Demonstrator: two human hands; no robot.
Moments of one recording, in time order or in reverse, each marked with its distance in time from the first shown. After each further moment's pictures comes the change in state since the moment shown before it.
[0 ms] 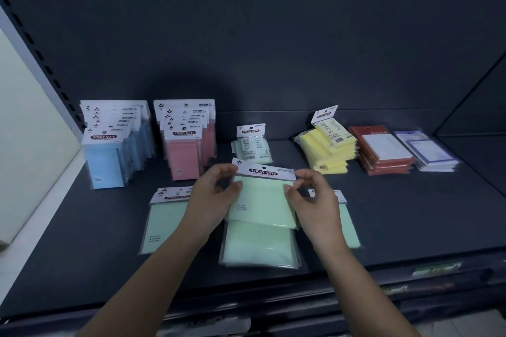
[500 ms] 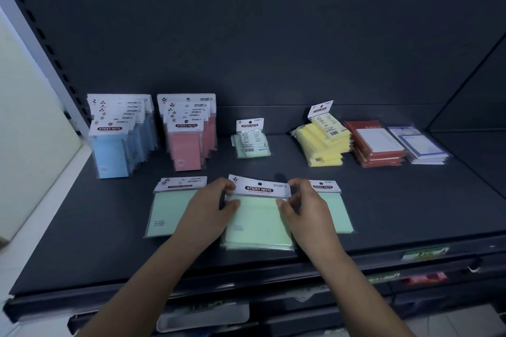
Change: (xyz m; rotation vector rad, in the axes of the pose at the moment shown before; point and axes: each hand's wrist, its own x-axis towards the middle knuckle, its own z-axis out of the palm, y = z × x) left_hand -0.035 -0.015 -0.014 0.611 -0.082 0.197; right_hand -0.038 -0.001 -0.009 -0.530 -0.147 -0.033
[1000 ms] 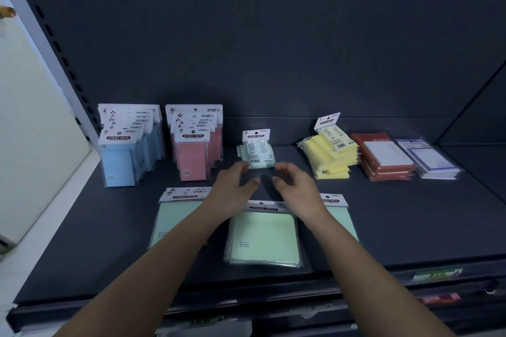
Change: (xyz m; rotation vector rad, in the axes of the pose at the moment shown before) left_hand 0.050 0.024 0.010 -0.195 -0.082 -0.063; right_hand 0.060 -0.019 0.008 0.161 -0.113 0.007
